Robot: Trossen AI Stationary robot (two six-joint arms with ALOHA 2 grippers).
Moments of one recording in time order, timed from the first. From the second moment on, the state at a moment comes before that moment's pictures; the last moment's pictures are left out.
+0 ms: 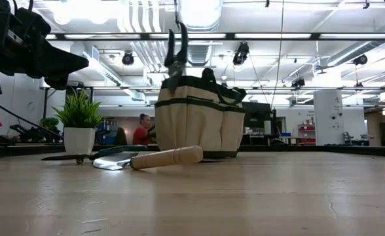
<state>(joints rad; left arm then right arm) -0.17 0.13 0.01 0.06 -0.30 -0.08 0.01 1.79 2.02 -0.72 0.23 -0.52</state>
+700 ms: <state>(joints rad) -0.17 0.13 0.01 0.06 -0.30 -0.08 -0.01 1.80 2.02 -0.68 0.23 -0.58</state>
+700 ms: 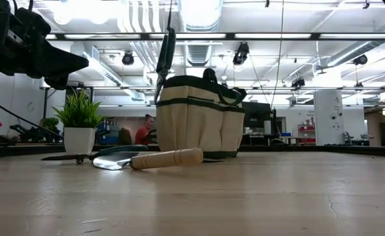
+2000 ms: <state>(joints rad) -0.17 0.13 0.01 0.06 -0.30 -0.08 0.06 1.79 2.04 -0.77 0.15 -0.57</state>
